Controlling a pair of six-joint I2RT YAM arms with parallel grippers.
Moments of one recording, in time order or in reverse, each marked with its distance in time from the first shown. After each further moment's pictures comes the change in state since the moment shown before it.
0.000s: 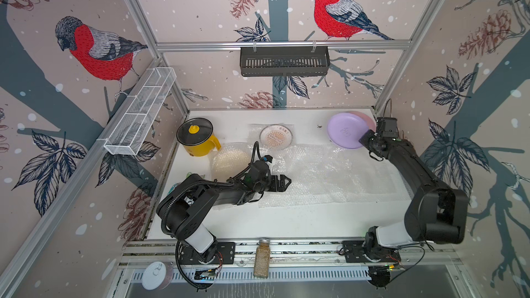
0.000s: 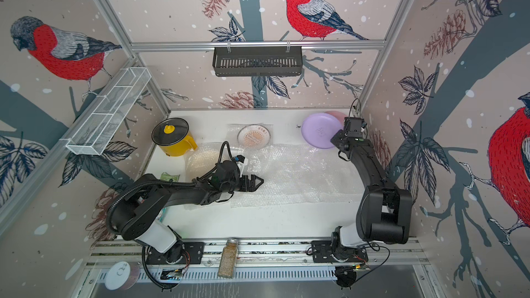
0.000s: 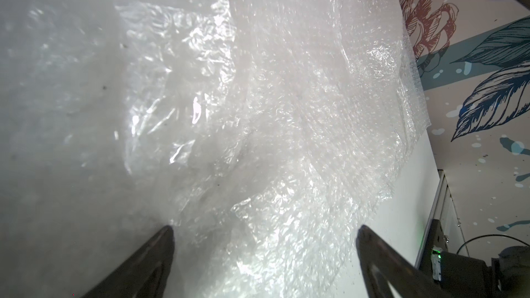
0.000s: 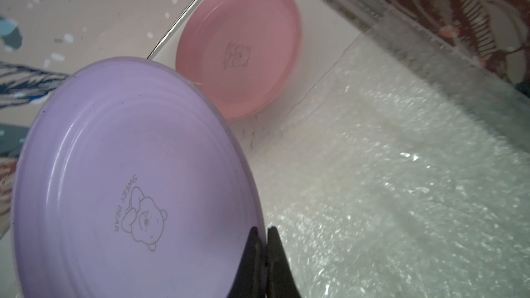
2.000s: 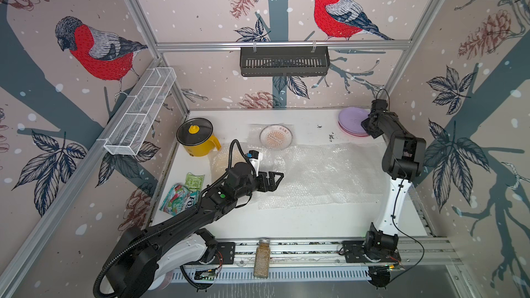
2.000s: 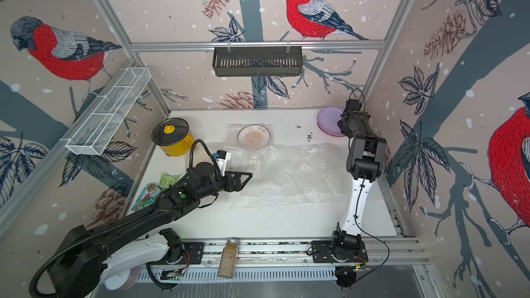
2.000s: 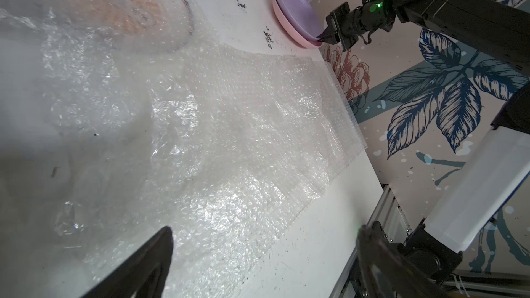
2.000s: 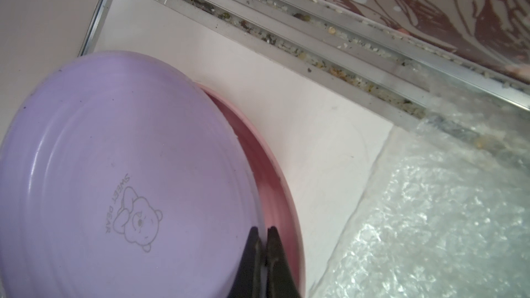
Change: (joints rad) left arm 0.007 -0.549 -0.071 -0.237 -0.078 -0.014; right arm -0.055 0.785 0.771 -0.224 0.122 0.197
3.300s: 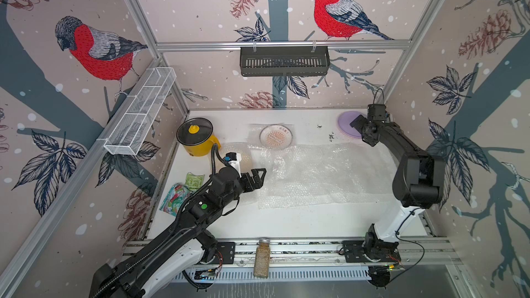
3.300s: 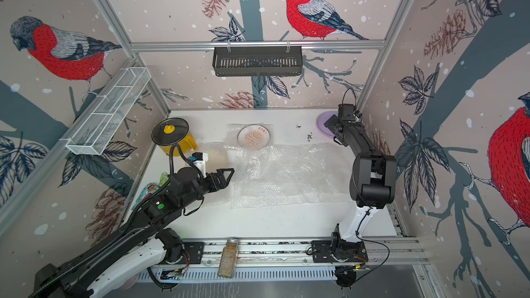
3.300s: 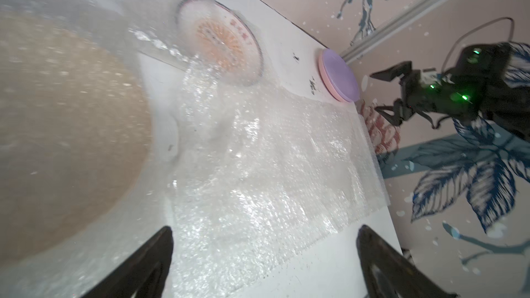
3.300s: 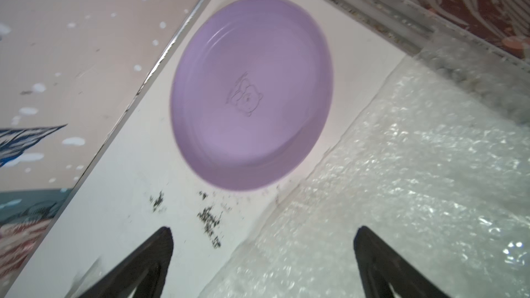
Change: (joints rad) left arm 0.044 -0.334 0.011 -0.374 -0.300 -0.148; right arm 0.142 -0.531 -0.557 0.249 -0.081 -0.113
